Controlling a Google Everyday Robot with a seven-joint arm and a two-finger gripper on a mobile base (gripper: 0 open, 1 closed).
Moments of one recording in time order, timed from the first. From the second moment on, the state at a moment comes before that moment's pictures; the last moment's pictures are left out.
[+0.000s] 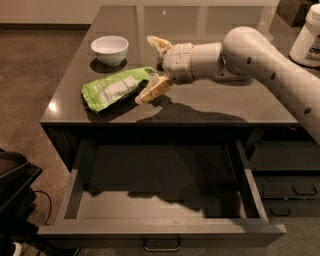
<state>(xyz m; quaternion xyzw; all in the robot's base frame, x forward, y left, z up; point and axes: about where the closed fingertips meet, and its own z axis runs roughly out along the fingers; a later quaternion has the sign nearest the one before) 0.650 0.032 0.920 -0.60 0.52 0.21 0.57</state>
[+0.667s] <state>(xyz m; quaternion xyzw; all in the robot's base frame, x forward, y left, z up) 0.658 0.056 0.906 -0.63 0.50 0.20 0.56</state>
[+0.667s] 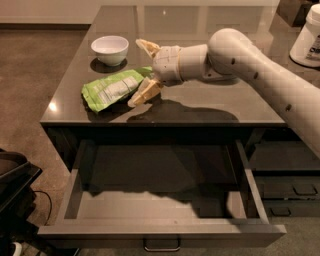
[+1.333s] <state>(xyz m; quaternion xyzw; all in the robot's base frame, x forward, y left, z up) 0.665 0.081 0.885 -0.66 0.46 0.19 0.56</state>
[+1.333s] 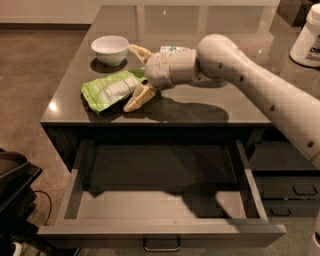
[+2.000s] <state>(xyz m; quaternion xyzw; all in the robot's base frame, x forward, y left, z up) 0.665 0.081 0.884 -0.66 0.46 0.19 0.56</state>
